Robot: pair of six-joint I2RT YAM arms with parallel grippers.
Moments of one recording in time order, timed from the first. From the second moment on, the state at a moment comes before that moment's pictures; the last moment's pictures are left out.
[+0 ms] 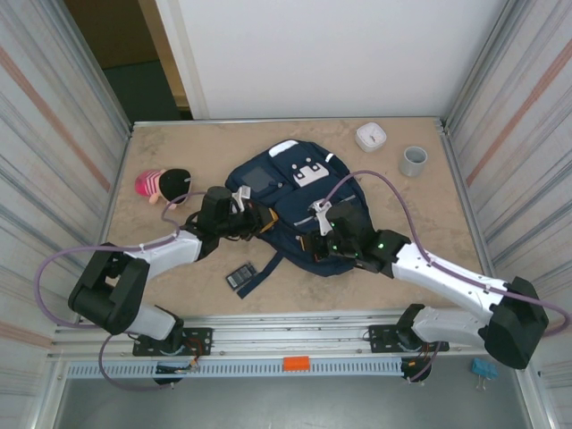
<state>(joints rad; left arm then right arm) -0.48 1.45 0.64 0.29 0.54 -1.10 0.85 1.14 0.78 -0.34 -0.08 0.44</state>
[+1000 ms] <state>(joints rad) -0.37 1.36 0.65 0.10 0.36 -0.86 0.55 1.26 0.76 -0.41 -0.50 0.62</state>
